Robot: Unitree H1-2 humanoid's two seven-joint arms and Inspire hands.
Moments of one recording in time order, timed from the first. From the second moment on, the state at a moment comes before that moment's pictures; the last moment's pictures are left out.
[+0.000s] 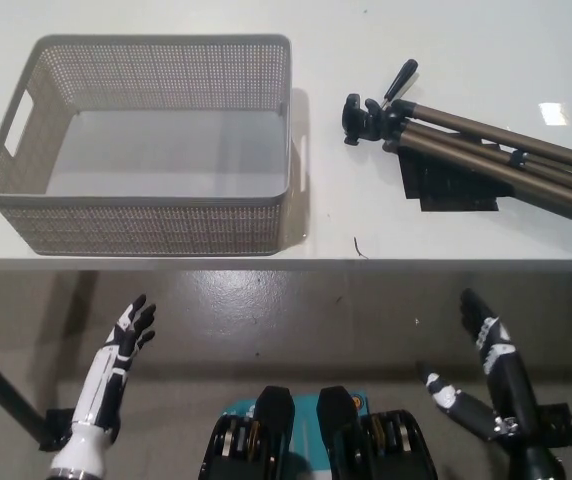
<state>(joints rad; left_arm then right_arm) -0.12 0.15 0.00 0.37 -0.01 -0.42 -0.03 -0.02 -0.03 0.04 0.14 -0.05 -0.38 0.00</state>
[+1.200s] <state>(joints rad) -0.16 0.15 0.00 0.40 -0.01 -0.42 -0.06 -0.99 -0.37 0.16 0.45 -0.36 0.04 0.13</state>
